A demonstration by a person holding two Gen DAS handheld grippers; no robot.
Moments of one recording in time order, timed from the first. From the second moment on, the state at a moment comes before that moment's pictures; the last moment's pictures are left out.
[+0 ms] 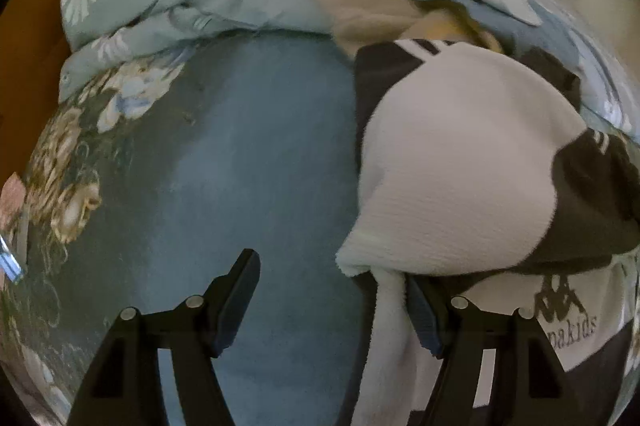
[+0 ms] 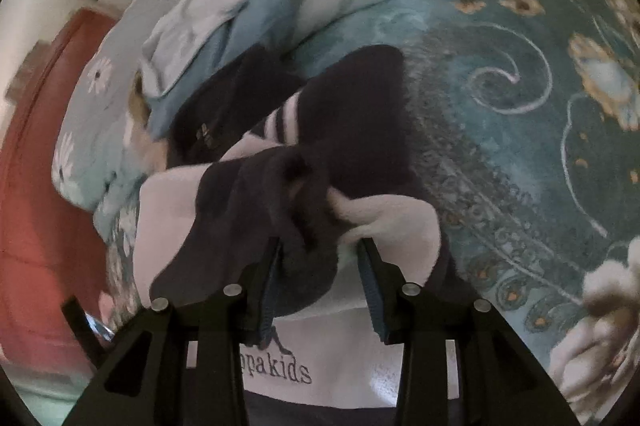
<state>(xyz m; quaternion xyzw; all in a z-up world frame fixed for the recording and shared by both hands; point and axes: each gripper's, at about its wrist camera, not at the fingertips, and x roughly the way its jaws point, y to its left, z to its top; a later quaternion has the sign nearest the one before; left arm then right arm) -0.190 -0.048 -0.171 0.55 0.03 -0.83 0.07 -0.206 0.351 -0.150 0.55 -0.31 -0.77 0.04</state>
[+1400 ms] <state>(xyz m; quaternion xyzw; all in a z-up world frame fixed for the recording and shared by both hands) -0.134 -0.095 -0.161 0.60 0.23 -0.76 -0.07 -0.139 0.389 -0.136 0.58 -0.25 -0.77 0.10</state>
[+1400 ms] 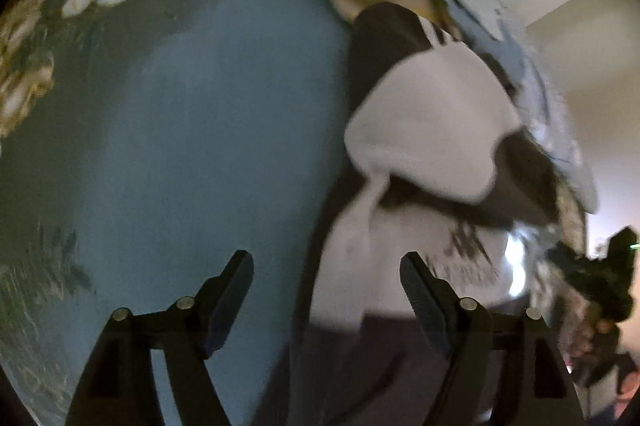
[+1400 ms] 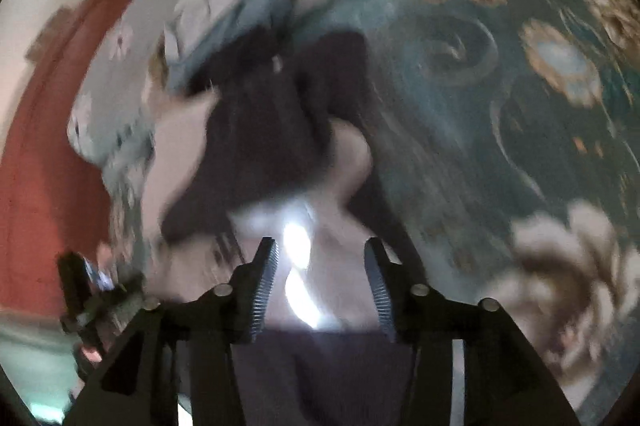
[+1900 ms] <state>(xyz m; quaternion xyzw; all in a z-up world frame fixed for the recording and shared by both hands) -0.006 -0.102 -0.192 0.65 0.28 -0.70 -0.11 -0.011 0.428 -0.195 0.67 -0.35 -0.65 0.11</state>
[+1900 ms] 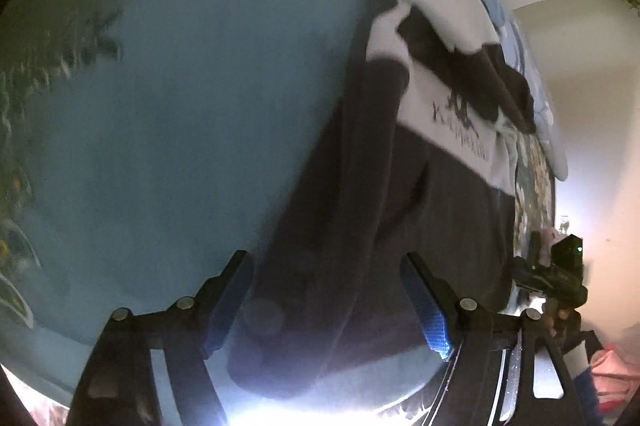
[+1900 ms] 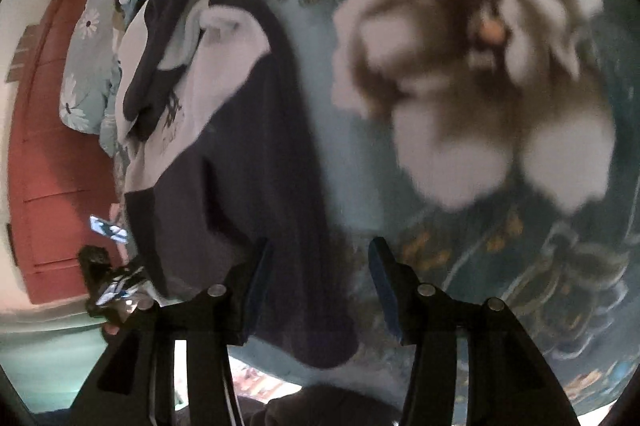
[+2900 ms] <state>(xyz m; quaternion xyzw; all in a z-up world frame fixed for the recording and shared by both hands) 0.022 -0.111 -0.195 0.64 0.31 -0.69 -0.13 -0.011 0.365 -0.181 0.73 -0.24 -0.62 0.17</state>
